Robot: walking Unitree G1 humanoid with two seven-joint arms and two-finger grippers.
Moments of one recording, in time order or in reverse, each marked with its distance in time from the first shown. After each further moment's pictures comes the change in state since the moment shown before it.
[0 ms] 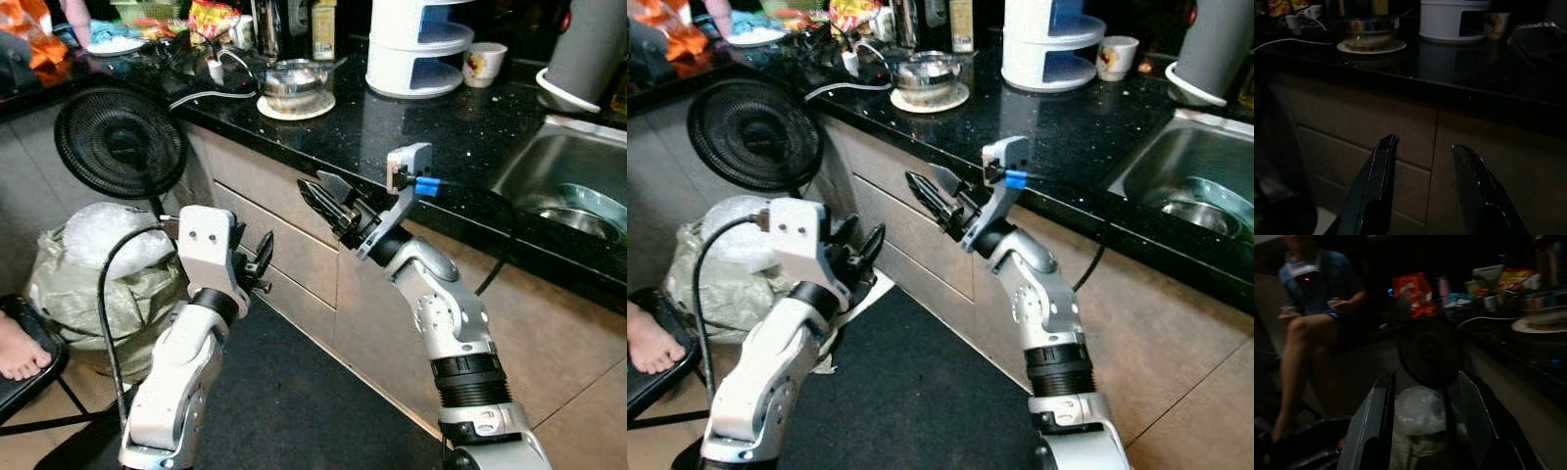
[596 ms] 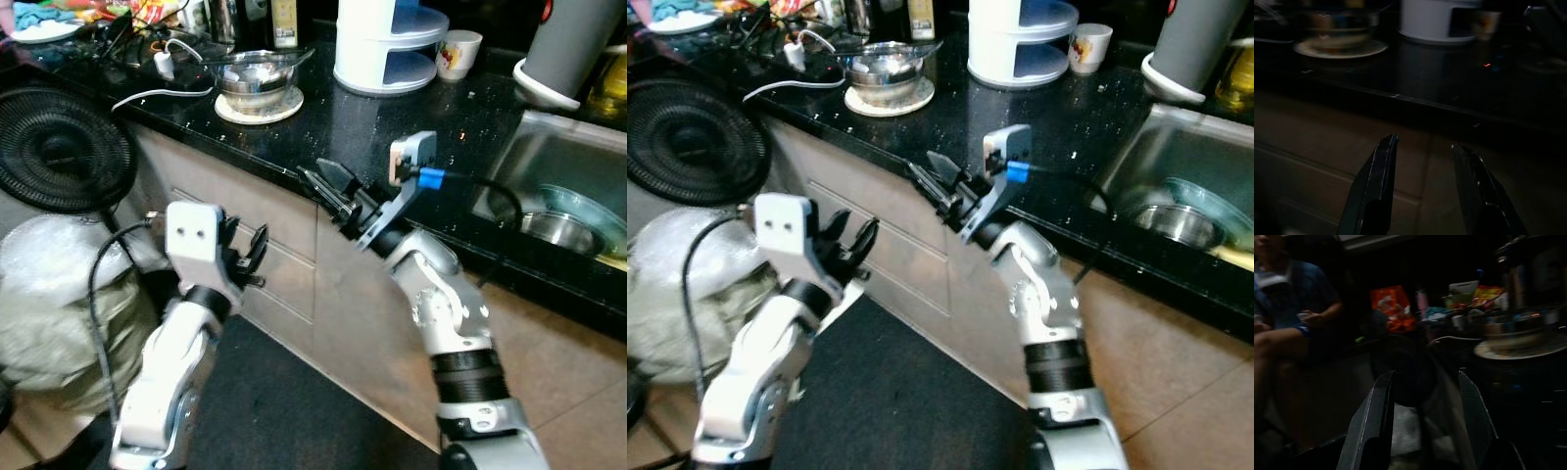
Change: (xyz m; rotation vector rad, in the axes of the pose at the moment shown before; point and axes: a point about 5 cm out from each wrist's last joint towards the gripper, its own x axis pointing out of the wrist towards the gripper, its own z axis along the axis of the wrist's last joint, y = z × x) left arm 0.000 0.003 0.001 -0.015 -0.009 -0.001; right arm 0.009 0.013 0.012 -0.015 -0.047 0.075
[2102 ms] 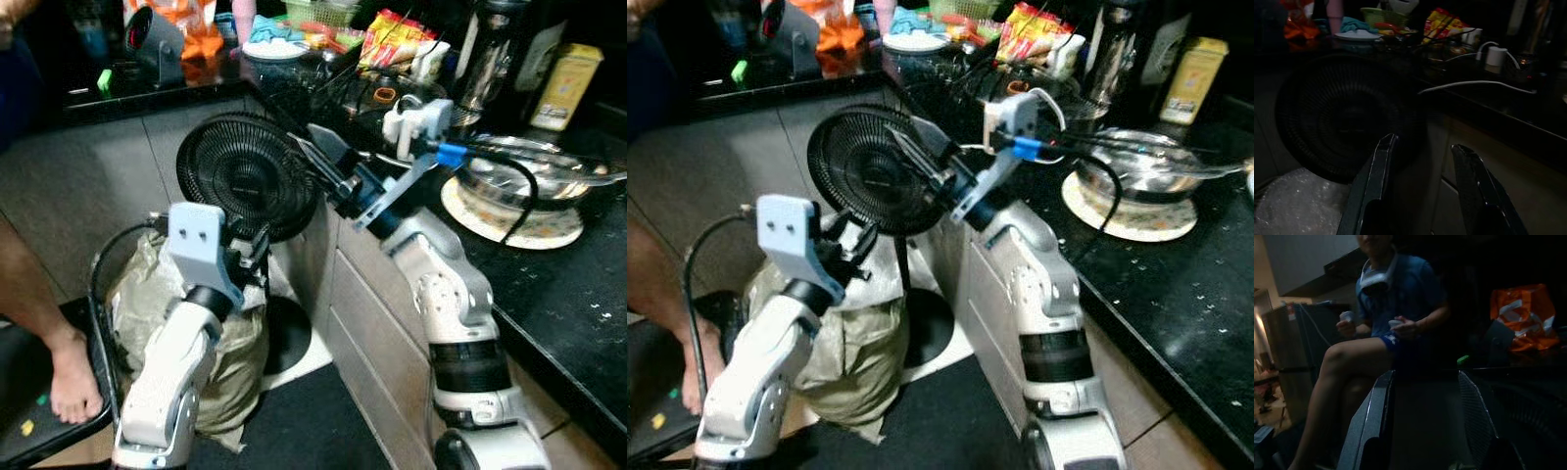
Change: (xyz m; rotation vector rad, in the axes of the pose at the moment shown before) left arm 0.000 0.000 0.002 0.006 -0.016 -0.015; right arm 0.010 0.007 0.031 0.000 -0.109 0.023
